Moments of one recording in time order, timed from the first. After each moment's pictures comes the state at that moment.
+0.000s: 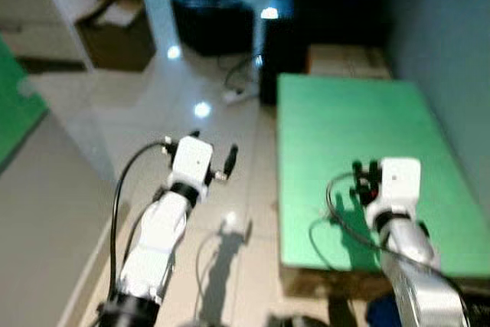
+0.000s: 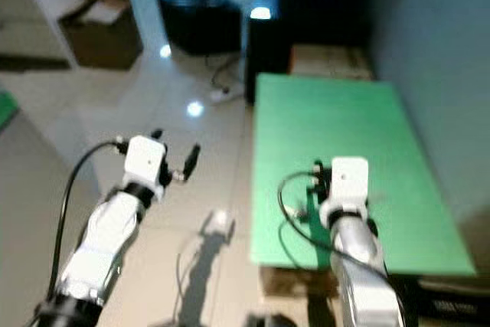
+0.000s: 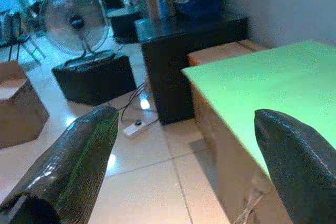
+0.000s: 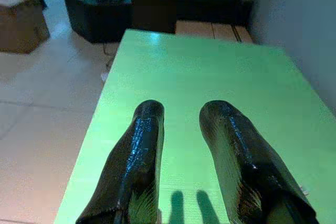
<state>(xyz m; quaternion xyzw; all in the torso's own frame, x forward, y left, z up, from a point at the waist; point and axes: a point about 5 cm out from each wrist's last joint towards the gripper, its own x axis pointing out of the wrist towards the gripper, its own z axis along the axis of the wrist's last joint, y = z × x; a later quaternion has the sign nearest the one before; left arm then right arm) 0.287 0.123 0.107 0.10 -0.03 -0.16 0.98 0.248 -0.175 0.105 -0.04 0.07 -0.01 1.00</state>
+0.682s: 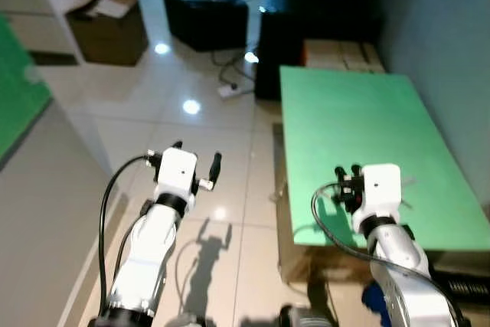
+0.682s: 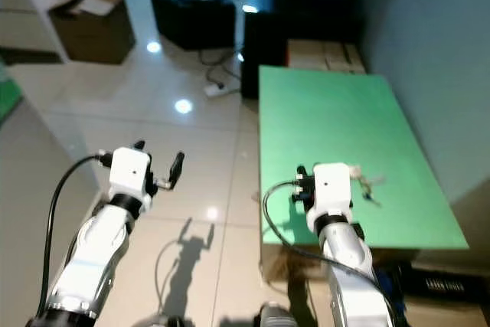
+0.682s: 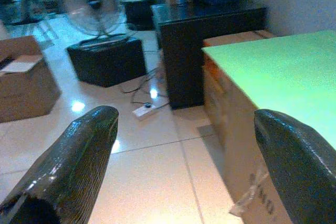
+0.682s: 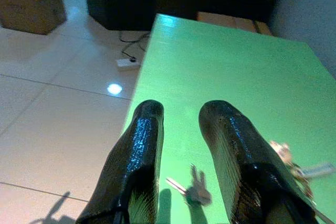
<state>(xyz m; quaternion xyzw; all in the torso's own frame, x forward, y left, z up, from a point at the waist) 0.274 0.135 0.093 0.08 -0.01 -0.12 0.99 0.243 -0.166 0.093 -0.06 0.08 0.02 1.00</state>
